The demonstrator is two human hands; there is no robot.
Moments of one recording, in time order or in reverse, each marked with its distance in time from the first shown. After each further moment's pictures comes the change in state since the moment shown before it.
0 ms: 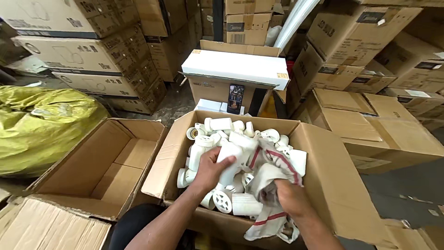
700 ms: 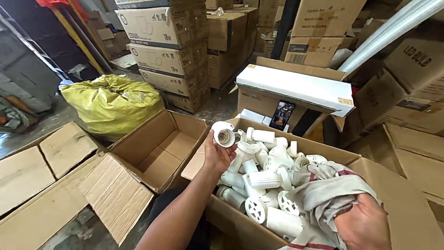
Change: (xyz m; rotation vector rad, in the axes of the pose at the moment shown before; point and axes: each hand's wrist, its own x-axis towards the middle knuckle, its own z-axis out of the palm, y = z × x) left_hand 0.016 0.024 -0.088 -0.952 0.497 -0.382; right_hand 0.029 -0.037 0.008 0.558 0.233 0.079
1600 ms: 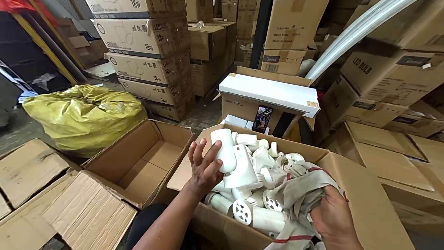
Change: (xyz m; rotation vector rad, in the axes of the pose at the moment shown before) left_hand -0.003 -0.014 -0.028 1.347 -0.209 2.143; right_hand -0.005 0.000 -0.006 0.001 -0.026 0.036
